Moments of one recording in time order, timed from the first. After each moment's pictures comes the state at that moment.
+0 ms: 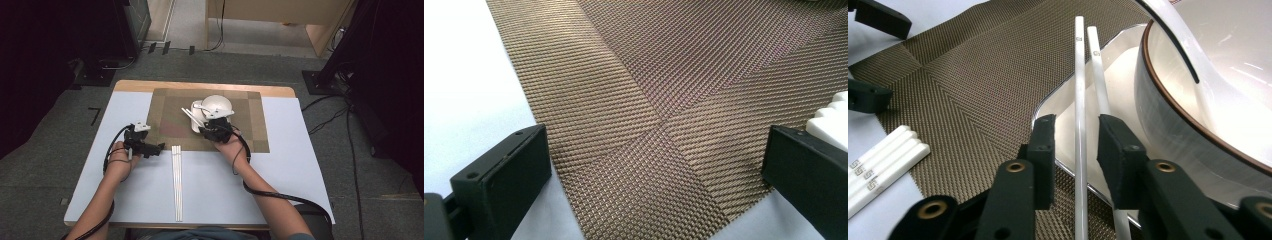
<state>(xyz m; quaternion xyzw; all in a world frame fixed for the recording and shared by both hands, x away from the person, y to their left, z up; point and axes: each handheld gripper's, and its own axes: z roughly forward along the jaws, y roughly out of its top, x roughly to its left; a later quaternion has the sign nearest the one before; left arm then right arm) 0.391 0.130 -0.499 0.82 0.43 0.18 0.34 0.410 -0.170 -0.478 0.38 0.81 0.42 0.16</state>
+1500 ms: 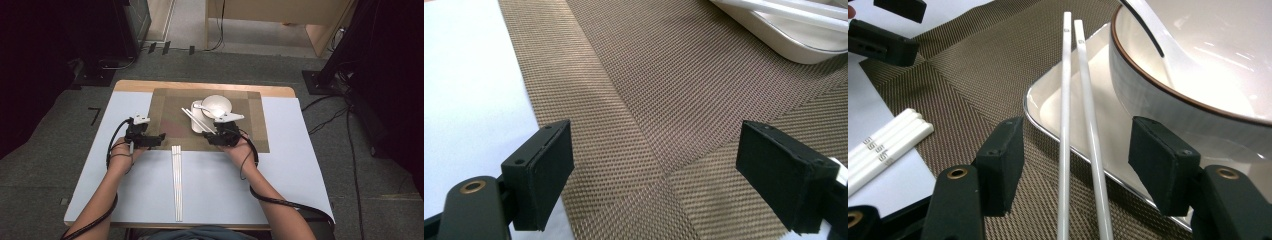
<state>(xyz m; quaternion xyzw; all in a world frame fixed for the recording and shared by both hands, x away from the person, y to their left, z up) 0.404 0.123 -0.482 0.79 0.46 0.19 0.37 0.396 -0.194 -0.479 0.39 0.79 0.43 0.16</state>
